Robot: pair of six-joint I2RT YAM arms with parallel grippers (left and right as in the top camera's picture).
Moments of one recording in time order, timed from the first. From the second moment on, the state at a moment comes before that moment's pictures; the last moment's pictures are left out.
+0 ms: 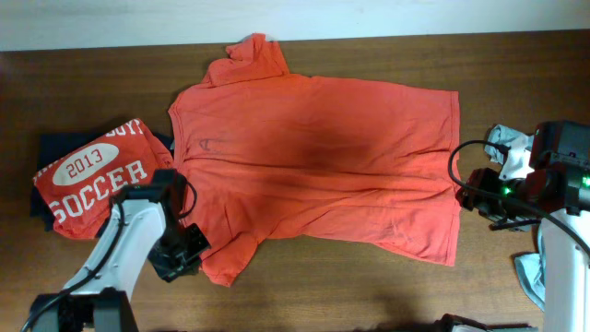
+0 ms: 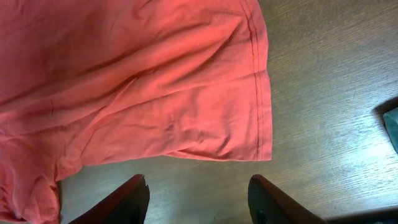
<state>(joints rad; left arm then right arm) -0.02 1.50 0.86 -1.19 0.09 -0.61 -0.32 1.24 1.25 -1.32 -0.23 0.16</state>
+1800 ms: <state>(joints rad) -0.02 1.45 1.18 -1.39 -0.14 -0.49 -0.32 1.24 1.25 -1.33 -0.23 0.16</state>
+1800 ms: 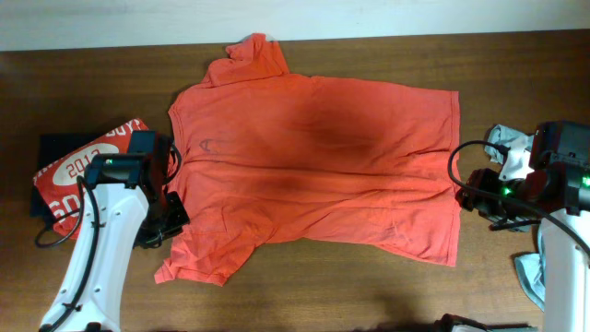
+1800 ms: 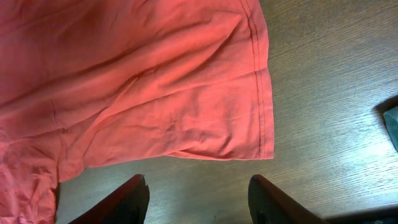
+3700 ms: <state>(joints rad) -0.66 1.85 1.02 -1.06 -0.24 -0.06 -0.32 1.24 1.25 -1.32 -0.23 0.16</state>
